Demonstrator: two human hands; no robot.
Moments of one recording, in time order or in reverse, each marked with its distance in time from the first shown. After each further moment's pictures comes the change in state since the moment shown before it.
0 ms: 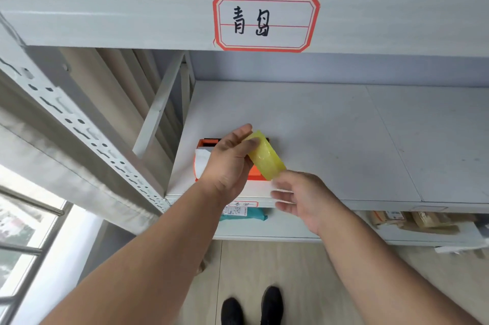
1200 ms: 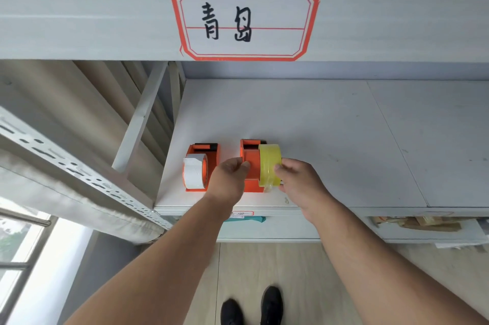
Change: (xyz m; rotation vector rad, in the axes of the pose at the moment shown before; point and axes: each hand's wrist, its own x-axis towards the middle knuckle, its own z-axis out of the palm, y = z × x) left_hand 0.043 -0.048 -0.031 0.822 0.238 -0.089; right_hand 0.073 -0.006 -0.010 -0.326 0.051 -0.271
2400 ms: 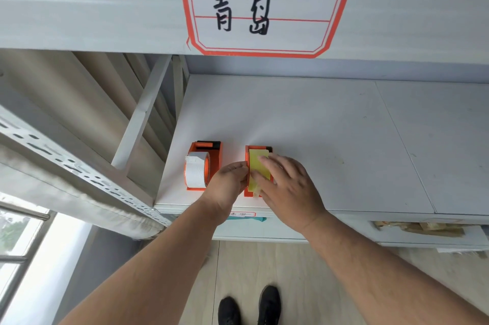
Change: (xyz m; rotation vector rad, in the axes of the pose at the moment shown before) left_hand 0.012 -0.018 -0.012 -0.277 -0.210 -0.095; right_hand 0.018 0.044 0.013 -1.252 0.287 -1.143
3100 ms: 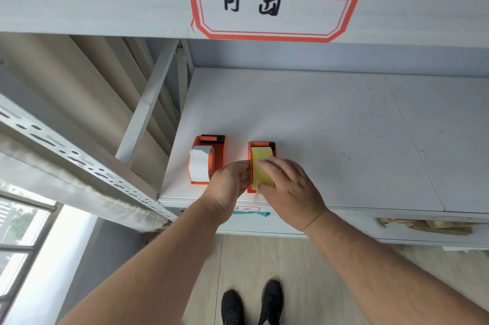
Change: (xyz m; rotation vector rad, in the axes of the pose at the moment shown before) left_hand 0.006 -0.013 -0.004 -0.141 0.014 -0.065; right_hand -0.008 -0.005 0.018 0.125 0.067 -0.079
